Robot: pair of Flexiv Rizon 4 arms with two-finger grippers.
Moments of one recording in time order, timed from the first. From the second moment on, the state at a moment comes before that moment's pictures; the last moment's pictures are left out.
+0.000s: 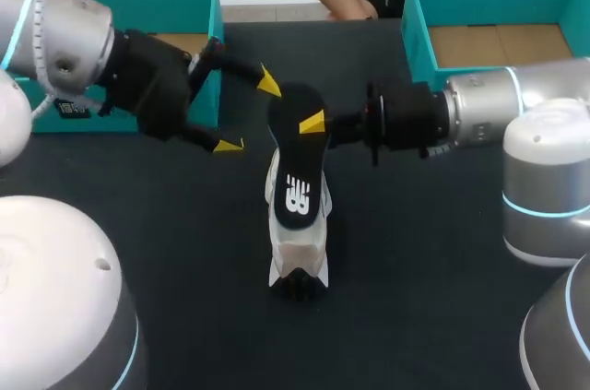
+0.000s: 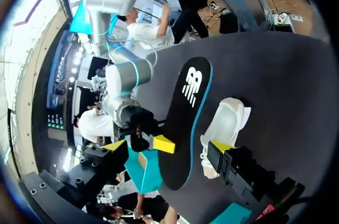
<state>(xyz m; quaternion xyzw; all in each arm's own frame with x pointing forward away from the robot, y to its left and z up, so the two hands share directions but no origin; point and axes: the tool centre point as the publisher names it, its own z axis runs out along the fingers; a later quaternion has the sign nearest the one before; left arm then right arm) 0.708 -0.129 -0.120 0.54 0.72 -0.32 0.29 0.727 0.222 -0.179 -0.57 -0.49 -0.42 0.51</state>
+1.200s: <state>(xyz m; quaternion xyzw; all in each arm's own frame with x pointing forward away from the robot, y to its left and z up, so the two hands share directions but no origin) 0.714 -0.134 -0.095 0.70 0.71 0.01 0.09 0.731 0.220 -0.184 -0.55 -0.52 -0.42 0.49</state>
